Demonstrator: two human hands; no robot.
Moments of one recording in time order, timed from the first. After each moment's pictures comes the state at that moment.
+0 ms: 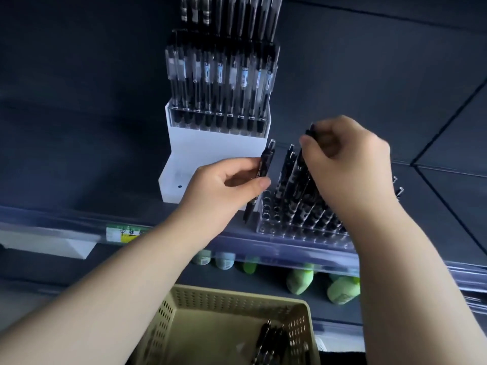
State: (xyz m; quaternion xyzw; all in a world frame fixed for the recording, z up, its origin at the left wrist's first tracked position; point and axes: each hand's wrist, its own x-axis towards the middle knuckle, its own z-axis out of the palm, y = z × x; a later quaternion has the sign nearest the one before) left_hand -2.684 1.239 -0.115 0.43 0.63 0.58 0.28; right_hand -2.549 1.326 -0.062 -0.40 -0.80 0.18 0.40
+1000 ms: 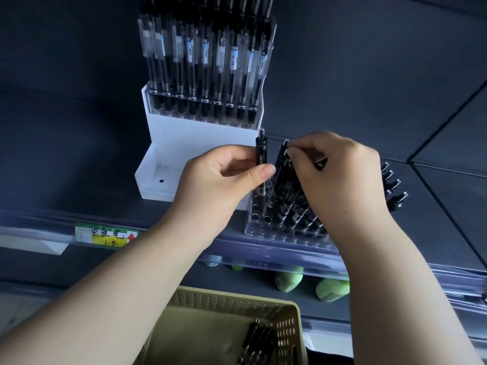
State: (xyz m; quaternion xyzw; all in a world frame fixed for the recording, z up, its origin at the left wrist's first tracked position) left_hand -2.671 1.259 -0.115 0.39 0.58 0.66 0.28; right_hand -2.549 1.342 -0.088 -0.37 -0.83 0.09 0.40
